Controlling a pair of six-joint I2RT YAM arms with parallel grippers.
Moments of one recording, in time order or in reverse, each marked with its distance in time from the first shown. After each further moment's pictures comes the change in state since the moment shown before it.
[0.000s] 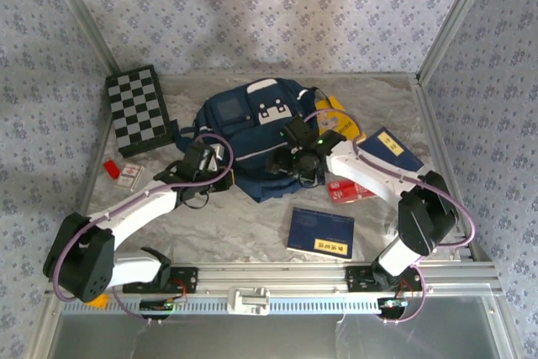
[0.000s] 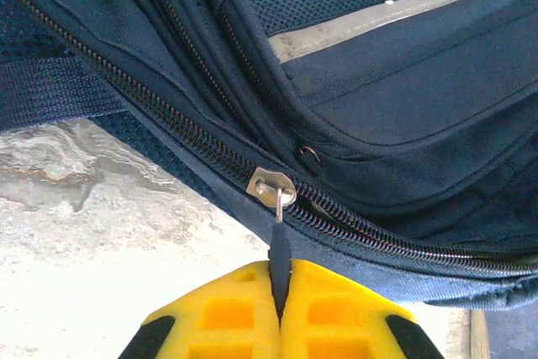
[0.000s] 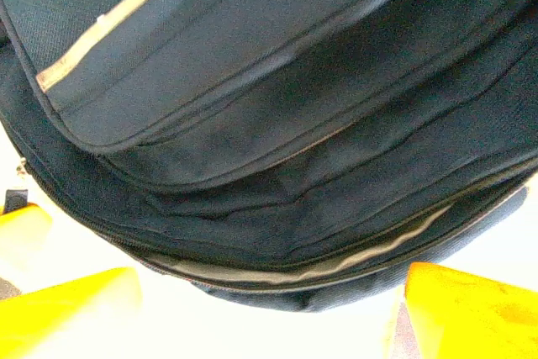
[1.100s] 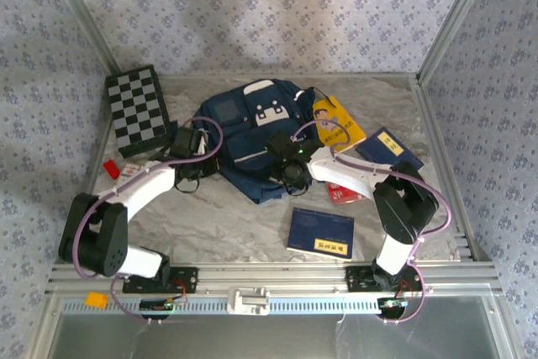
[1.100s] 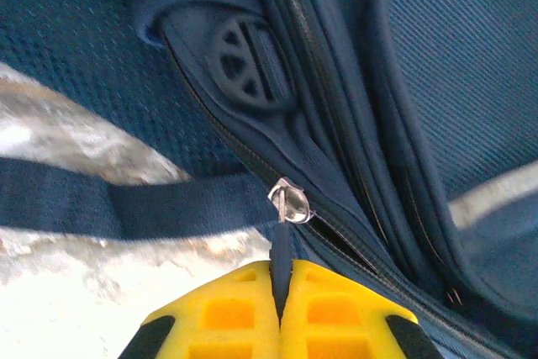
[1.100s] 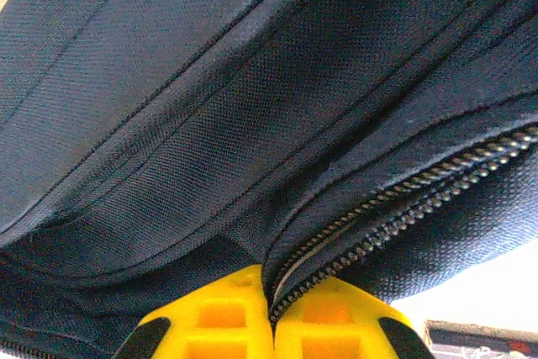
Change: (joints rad) left arm 0.205 0.185 0.153 -0.087 -0.069 0.061; right arm 0.055 0.119 -0.034 0.095 0.131 0.152
